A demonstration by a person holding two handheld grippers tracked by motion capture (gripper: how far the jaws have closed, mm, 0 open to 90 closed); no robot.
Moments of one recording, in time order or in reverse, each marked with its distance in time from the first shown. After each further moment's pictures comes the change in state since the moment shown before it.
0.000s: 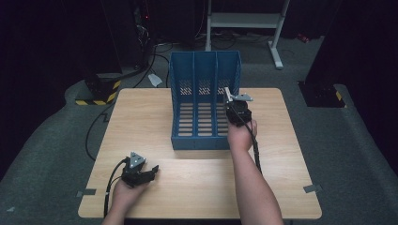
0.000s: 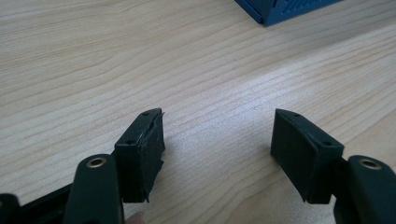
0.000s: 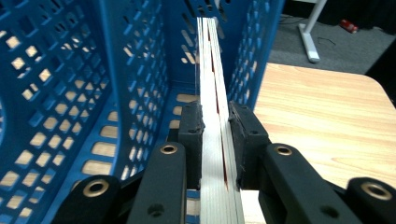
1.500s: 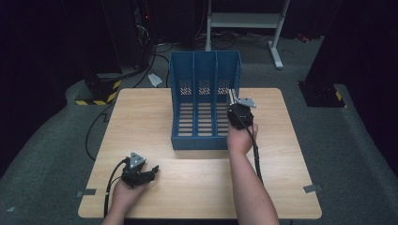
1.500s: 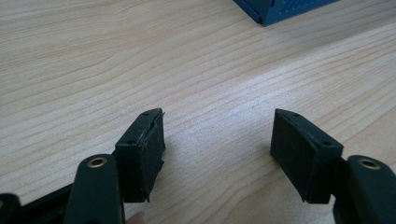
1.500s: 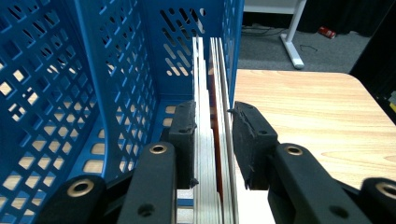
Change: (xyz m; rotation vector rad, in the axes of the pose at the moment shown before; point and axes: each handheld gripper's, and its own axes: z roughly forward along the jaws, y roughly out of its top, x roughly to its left) left arm -0.001 0.000 0.000 -0.001 -0.002 0.001; right arm -0.001 -0.012 -0.006 -0.082 -0.042 0.089
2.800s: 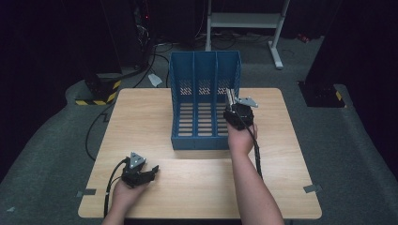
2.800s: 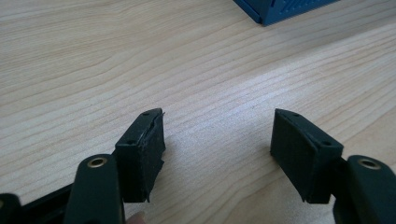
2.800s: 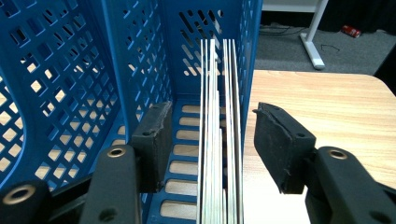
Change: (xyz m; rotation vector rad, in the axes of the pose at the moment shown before) left arm 0.000 0.000 0.000 0.000 0.000 0.000; right arm -0.002 0.002 -0.003 0.007 0.076 -0.006
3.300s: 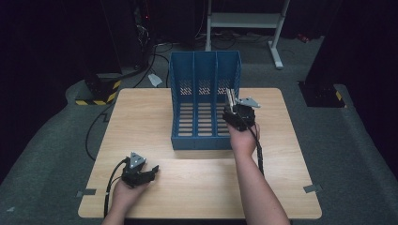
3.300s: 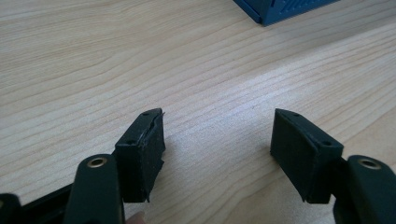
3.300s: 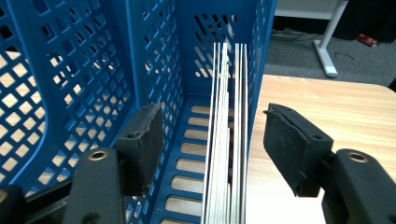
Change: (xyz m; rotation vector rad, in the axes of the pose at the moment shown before) left arm 0.000 0.000 0.000 -0.001 0.000 0.002; right arm -0.005 0.001 -0.010 -0.015 0.063 -0.044
